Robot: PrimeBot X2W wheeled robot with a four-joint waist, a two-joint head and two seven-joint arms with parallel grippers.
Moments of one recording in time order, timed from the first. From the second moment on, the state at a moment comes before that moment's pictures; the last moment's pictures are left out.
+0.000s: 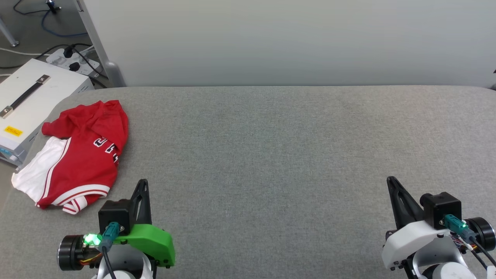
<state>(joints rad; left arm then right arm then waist) 0.02 0.05 0.00 0.00 -0.01 0.00 0.00 0.02 -0.05 0.00 0.00 0.01 0.13 0.00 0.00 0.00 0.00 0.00</state>
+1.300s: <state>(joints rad) 0.02 0.06 -0.01 0.00 -0.02 0.01 -0.01 0.02 -0.05 -0.01 0.00 0.02 0.13 -0.02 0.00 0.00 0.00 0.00</state>
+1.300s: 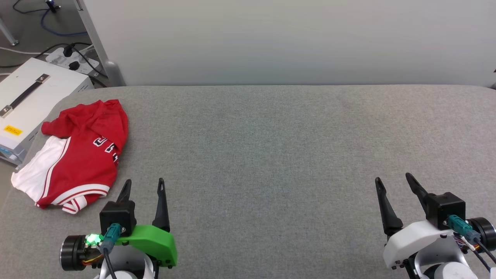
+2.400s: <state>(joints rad) 0.02 0.06 -0.05 0.01 -0.04 0.04 -0.08 0.02 -0.05 -0.04 -0.03 0.11 0.13 -0.08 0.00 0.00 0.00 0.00</state>
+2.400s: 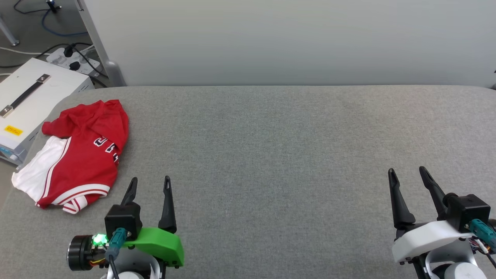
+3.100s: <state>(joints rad) 0.02 0.06 -0.07 0.02 -0.06 0.06 -0.13 0.04 -0.05 -0.05 -0.04 0.14 0.13 -0.13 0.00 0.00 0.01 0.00</state>
